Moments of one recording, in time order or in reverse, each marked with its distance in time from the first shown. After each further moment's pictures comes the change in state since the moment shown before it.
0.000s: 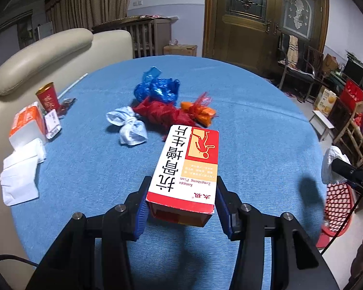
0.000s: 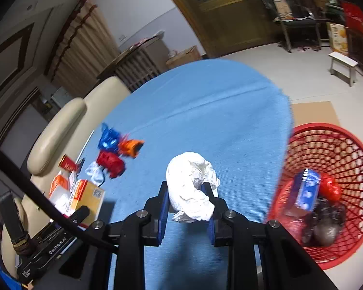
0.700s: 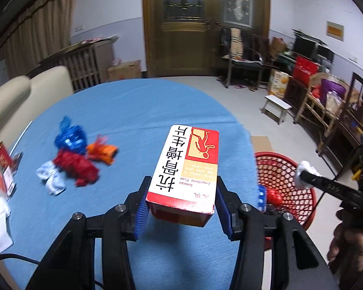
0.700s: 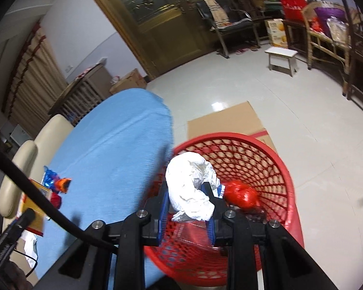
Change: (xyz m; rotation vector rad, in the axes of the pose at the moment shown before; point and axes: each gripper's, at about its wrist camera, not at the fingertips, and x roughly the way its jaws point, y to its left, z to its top) left arm -0.023 -0.139 0.024 0.256 -0.066 -0.206; right arm -0.053 -0.135 0.008 0.190 -0.099 -0.259
